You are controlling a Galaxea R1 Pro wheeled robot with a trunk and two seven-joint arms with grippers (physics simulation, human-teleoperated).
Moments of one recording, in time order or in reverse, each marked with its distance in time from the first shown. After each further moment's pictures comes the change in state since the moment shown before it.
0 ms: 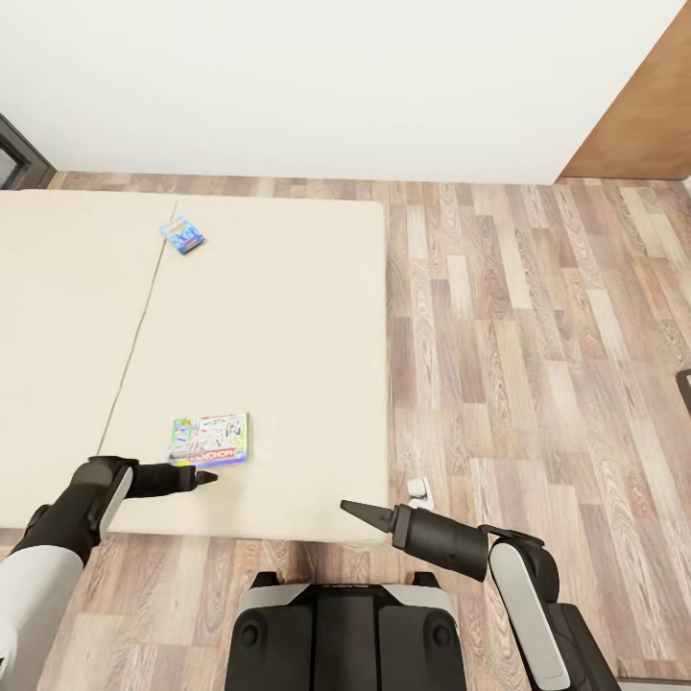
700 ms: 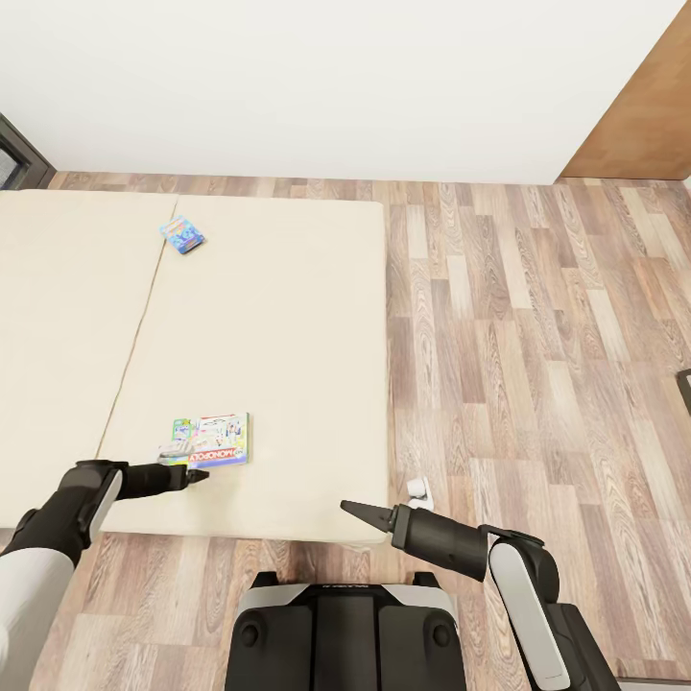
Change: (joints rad) left arm 0.002 0.022 0.028 0.025 0.007 -0.069 0.002; right arm 0.000 0.000 0.000 0.000 0.001 -0.001 -0.017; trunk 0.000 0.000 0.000
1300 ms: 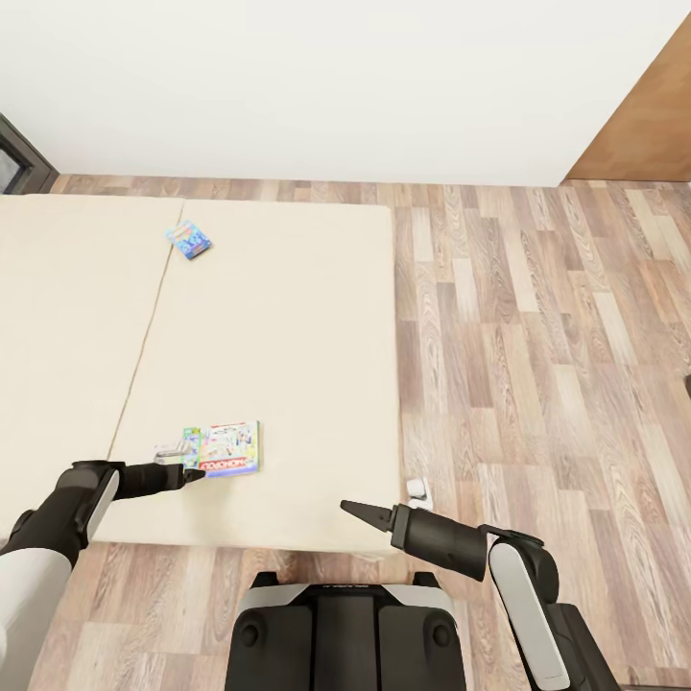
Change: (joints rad) left arm 0.000 0.004 0.015 0.002 -0.006 -0.012 0.011; right arm 0.000 0.001 0.000 0.000 0.000 0.000 -0.016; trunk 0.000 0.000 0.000
